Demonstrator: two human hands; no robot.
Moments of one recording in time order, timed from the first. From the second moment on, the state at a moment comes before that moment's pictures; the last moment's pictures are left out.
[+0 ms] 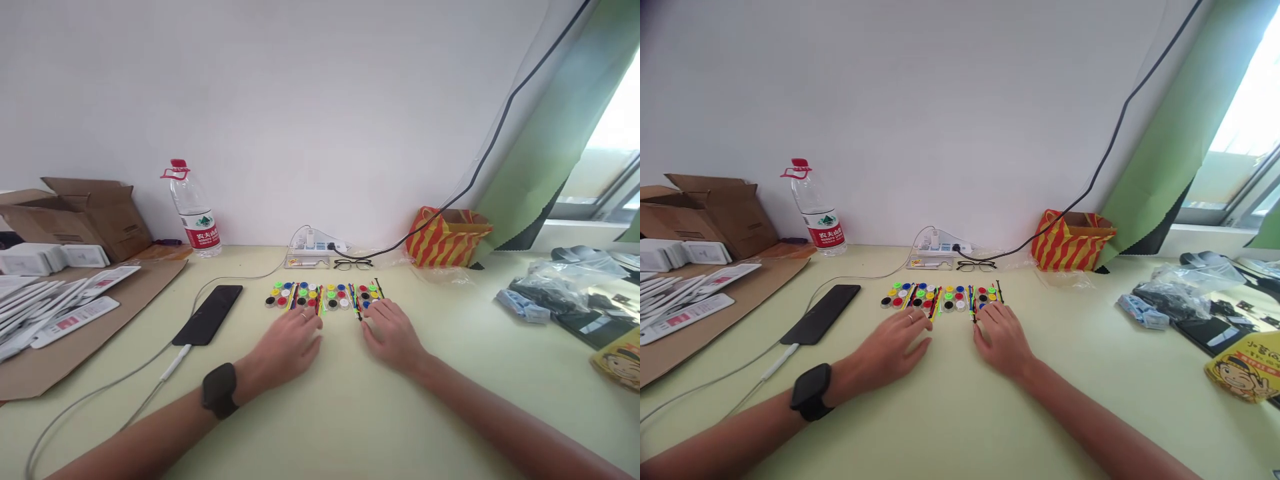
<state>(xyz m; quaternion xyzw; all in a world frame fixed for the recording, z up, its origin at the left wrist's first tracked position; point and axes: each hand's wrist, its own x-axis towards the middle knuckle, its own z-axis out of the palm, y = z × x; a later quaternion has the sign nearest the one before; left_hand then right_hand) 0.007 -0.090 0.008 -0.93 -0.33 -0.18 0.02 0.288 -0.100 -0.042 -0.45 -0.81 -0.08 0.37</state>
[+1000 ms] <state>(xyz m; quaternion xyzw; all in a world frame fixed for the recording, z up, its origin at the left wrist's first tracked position) 0.007 -0.098 0.008 -0.92 -0.32 -0.15 -0.17 0.335 -0.050 -0.054 -0.60 -0.73 0.15 0.29</state>
